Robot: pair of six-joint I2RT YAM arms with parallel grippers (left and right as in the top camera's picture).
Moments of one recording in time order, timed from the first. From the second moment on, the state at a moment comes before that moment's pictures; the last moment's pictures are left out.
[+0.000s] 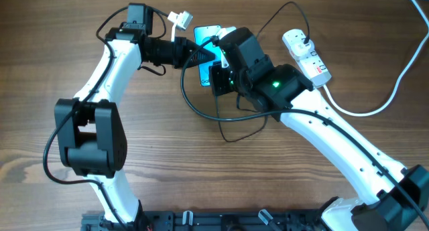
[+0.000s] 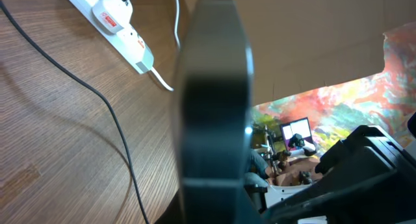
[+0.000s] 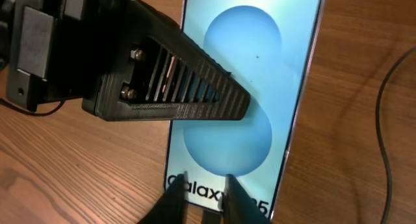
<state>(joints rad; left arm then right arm) -0.11 2.00 1.56 -0.79 1.35 0.04 0.68 1.61 1.48 -0.69 -0.02 0.36</state>
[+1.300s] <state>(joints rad) -0.23 2.20 1.47 -0.65 0.84 -0.14 0.31 1.49 1.48 -1.05 0.09 0.48</state>
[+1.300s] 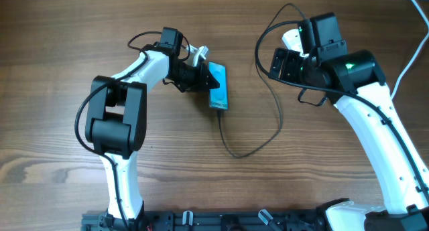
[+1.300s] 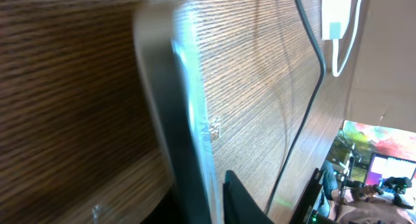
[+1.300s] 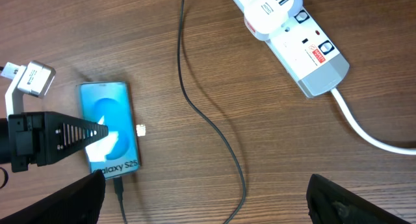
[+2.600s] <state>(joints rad) -0.19 1.66 1.49 -0.85 0.27 -0.13 -0.15 2.11 1.75 -0.72 0.12 0.26</state>
